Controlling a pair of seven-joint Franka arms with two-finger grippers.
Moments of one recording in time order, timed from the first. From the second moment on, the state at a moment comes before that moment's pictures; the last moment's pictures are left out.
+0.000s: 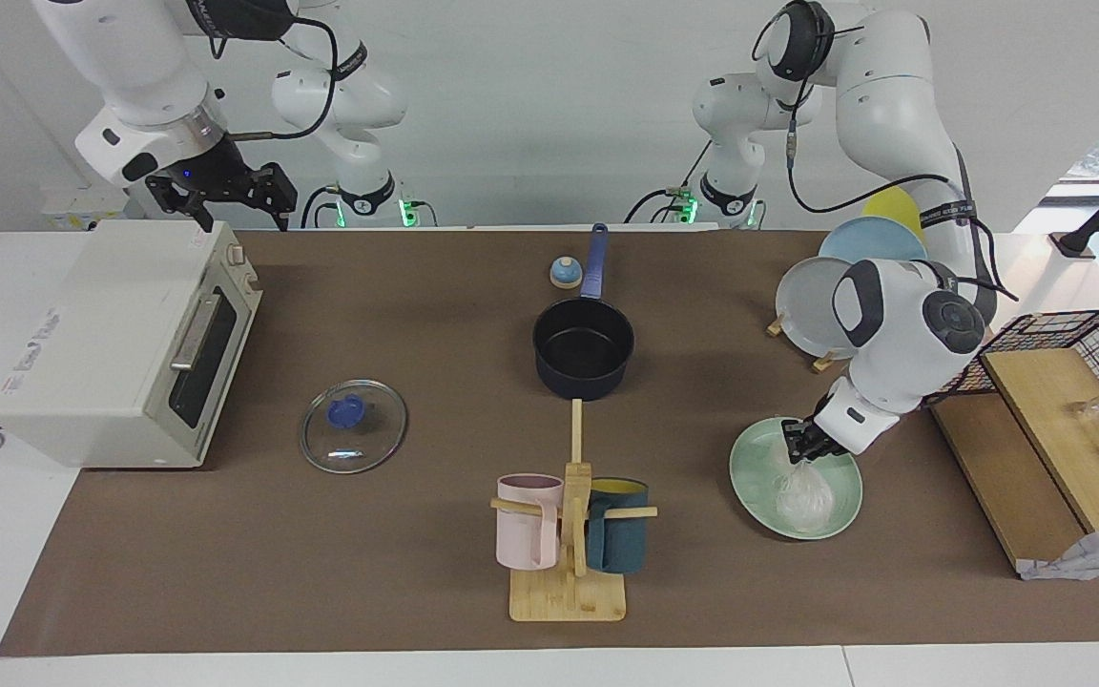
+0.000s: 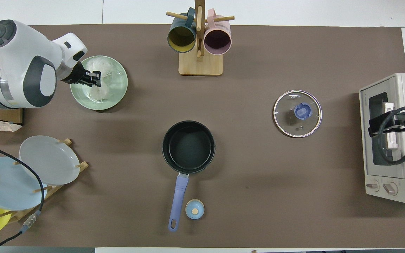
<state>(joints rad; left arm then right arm) 0.00 0.50 -0.16 -1.57 -0.04 2.09 0.04 -0.04 -0.04 0.05 -1.57 -0.04 1.37 -0.01</state>
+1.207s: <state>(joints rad) 0.01 -0.02 -0.15 -1.63 -0.04 1.52 -0.10 -0.04 -0.04 0.05 -1.57 -0.03 1.42 -0.01</state>
